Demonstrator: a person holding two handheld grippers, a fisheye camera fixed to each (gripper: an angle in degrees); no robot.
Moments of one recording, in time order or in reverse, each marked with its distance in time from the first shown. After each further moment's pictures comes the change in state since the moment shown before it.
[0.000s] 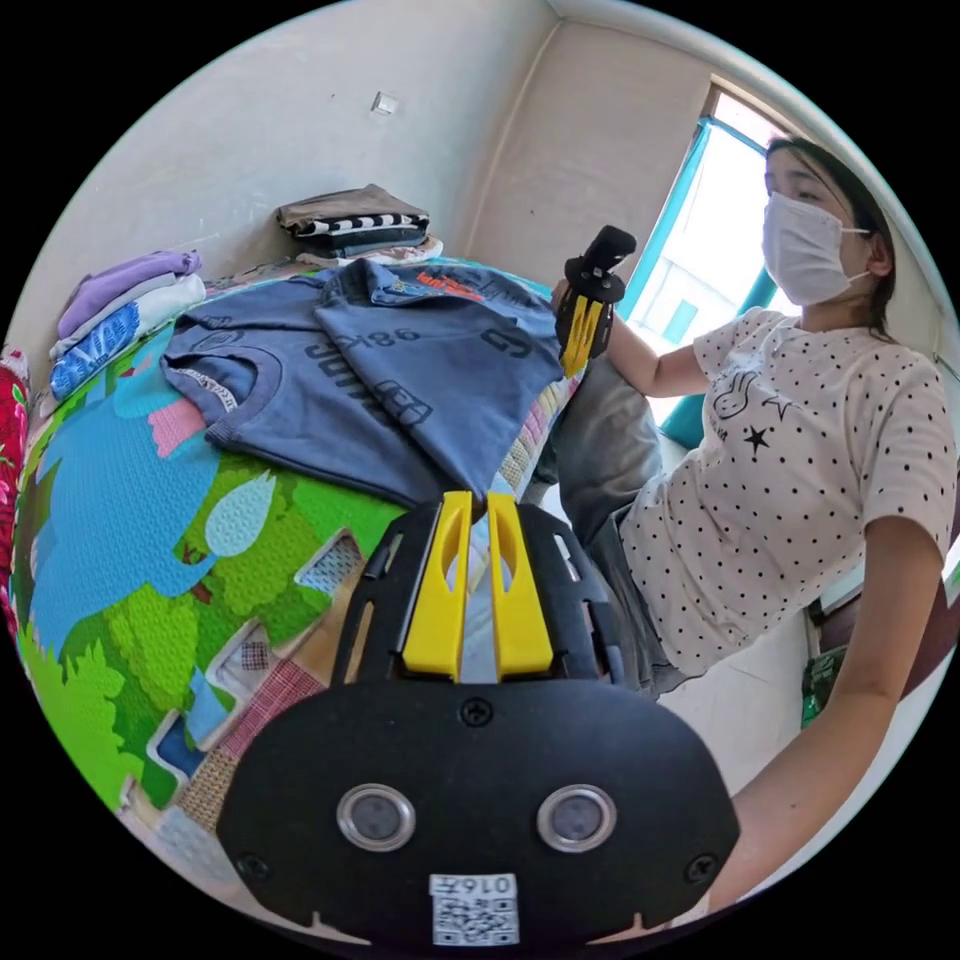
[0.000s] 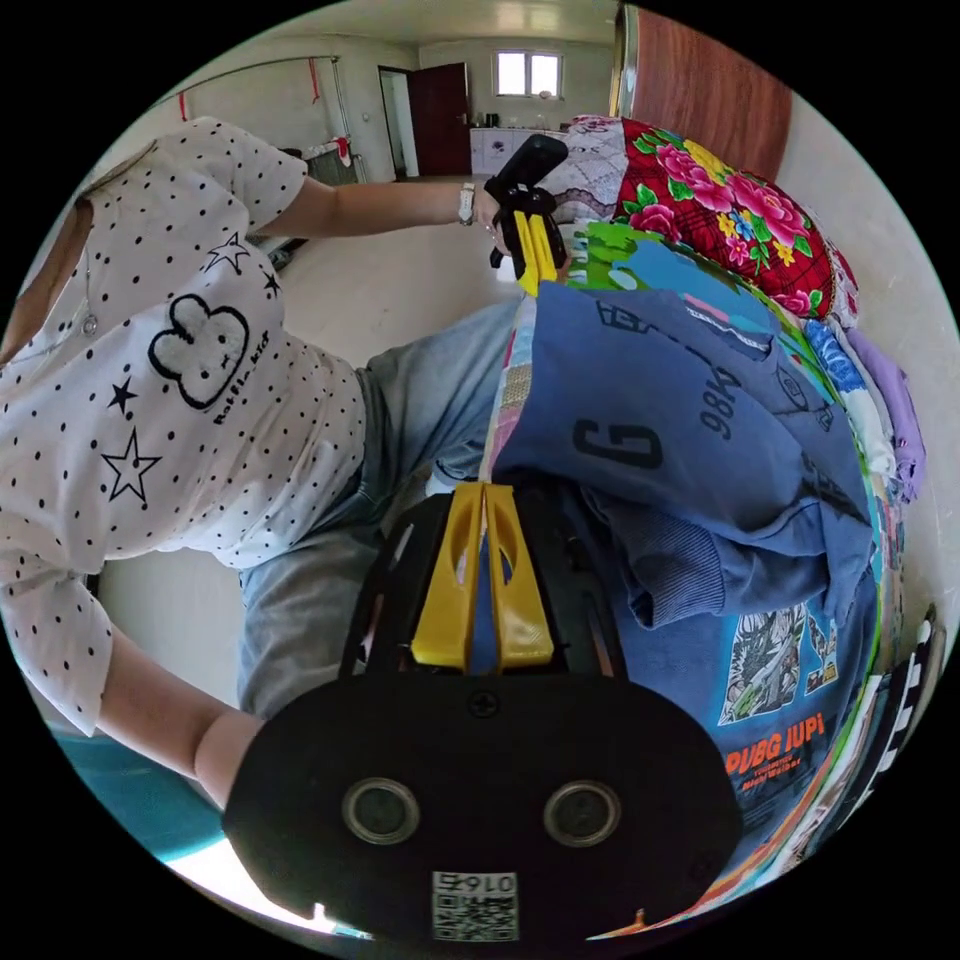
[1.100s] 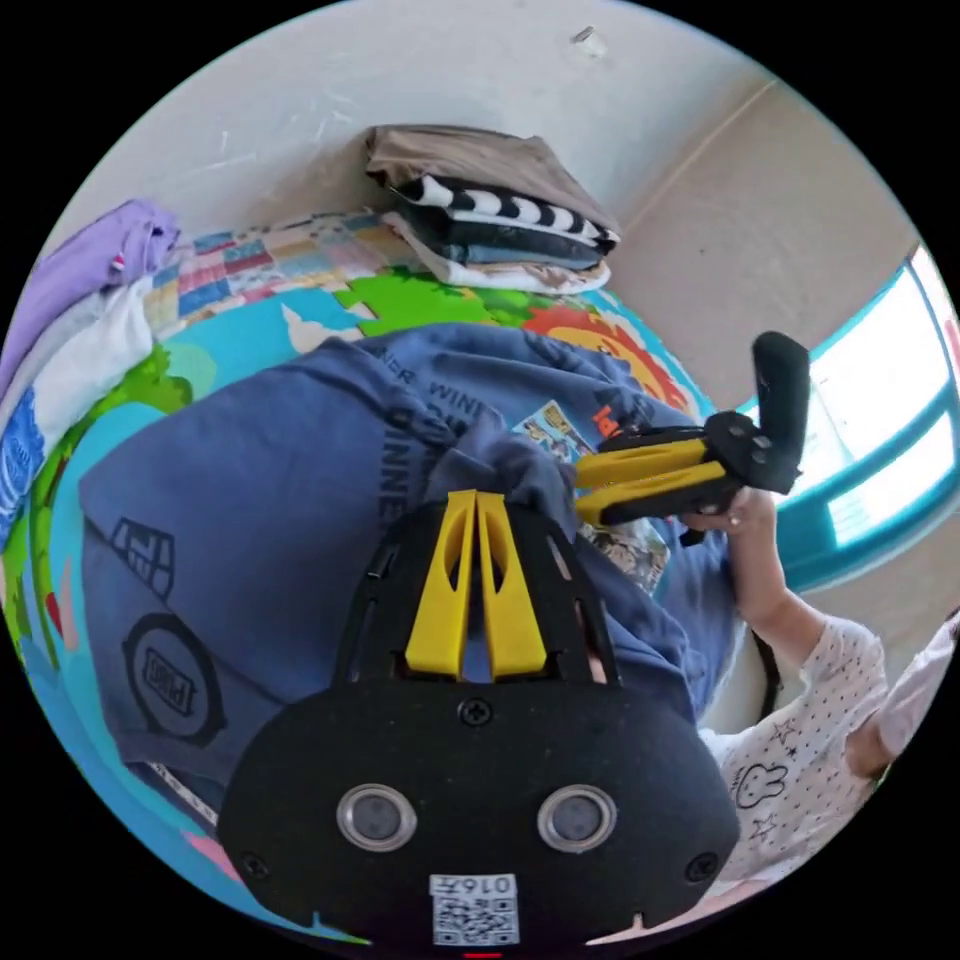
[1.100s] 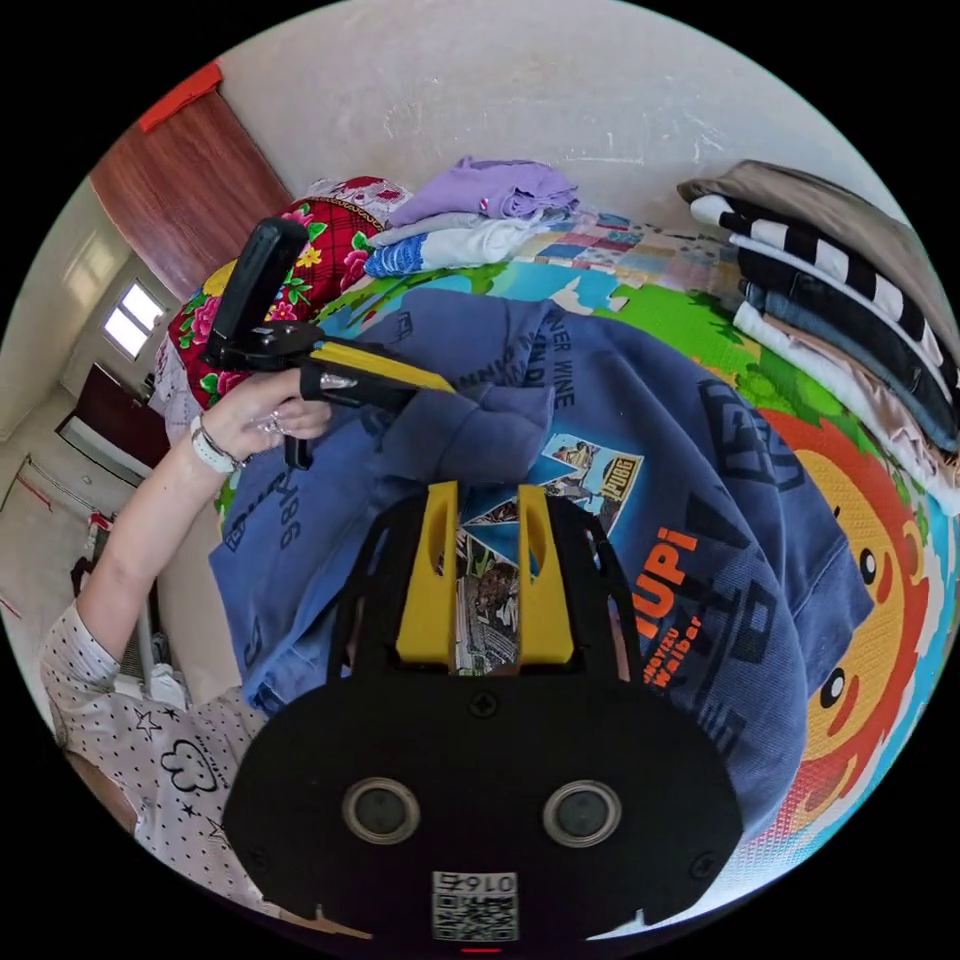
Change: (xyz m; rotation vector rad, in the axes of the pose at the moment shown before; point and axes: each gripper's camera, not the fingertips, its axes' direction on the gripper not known) left arm -0.204 -0.358 0.255 -0.067 -0.056 -0.240; right arm 0.248 0.168 -0.053 0.229 0.210 1.078
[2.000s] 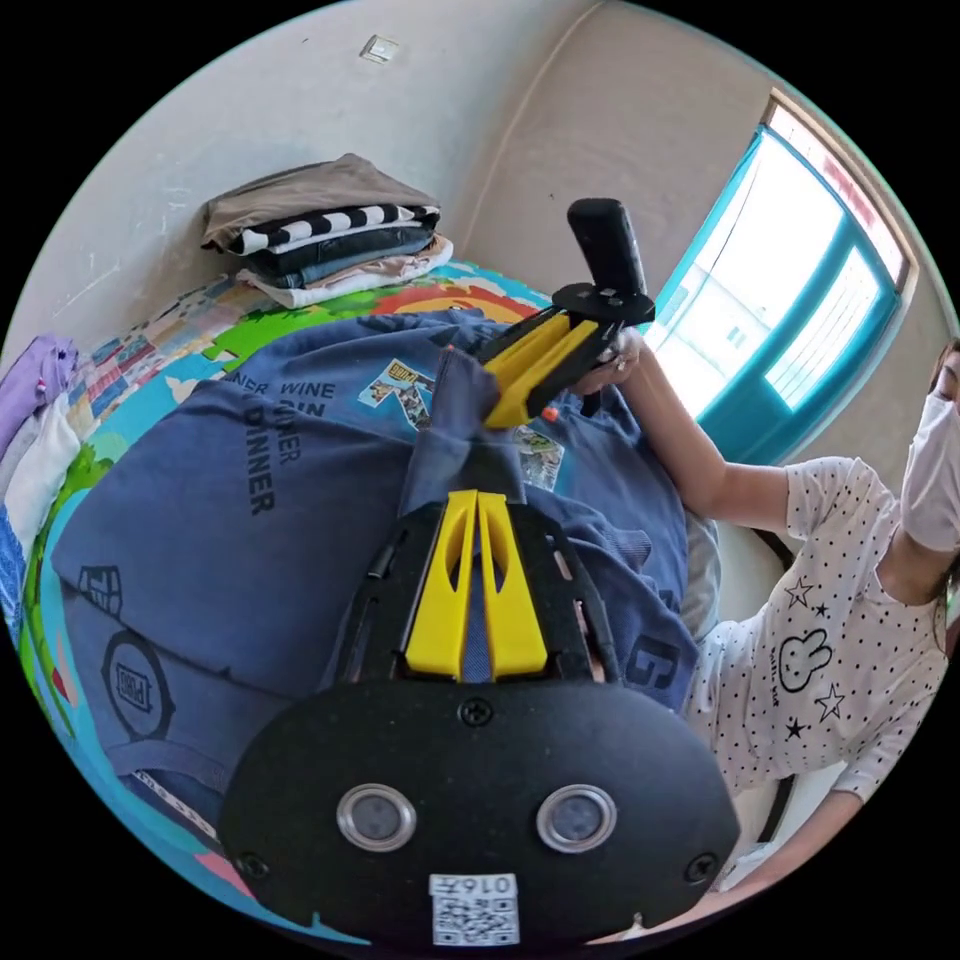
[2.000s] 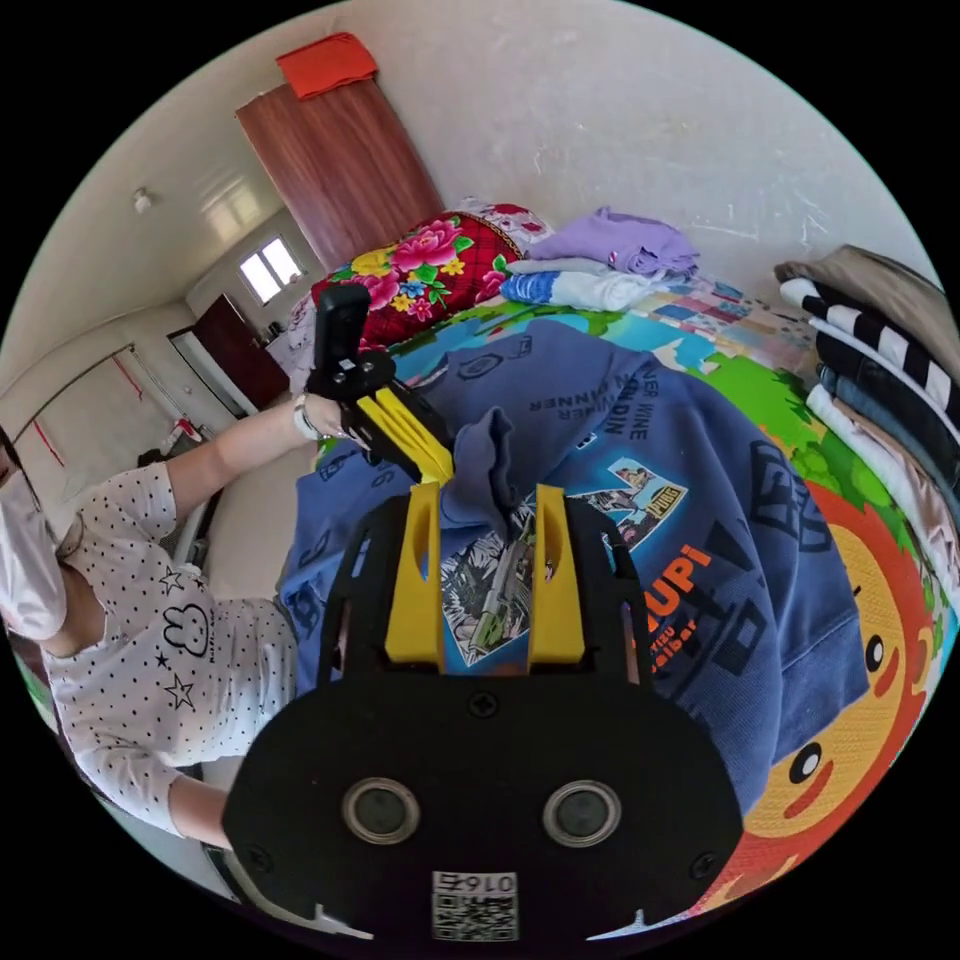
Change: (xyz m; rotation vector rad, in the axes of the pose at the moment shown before) left arm 0.036 0.020 0.032 -0.024 0.067 0.275; right arm 0.050 0.036 -0.028 0.074 -0.219 -0.281
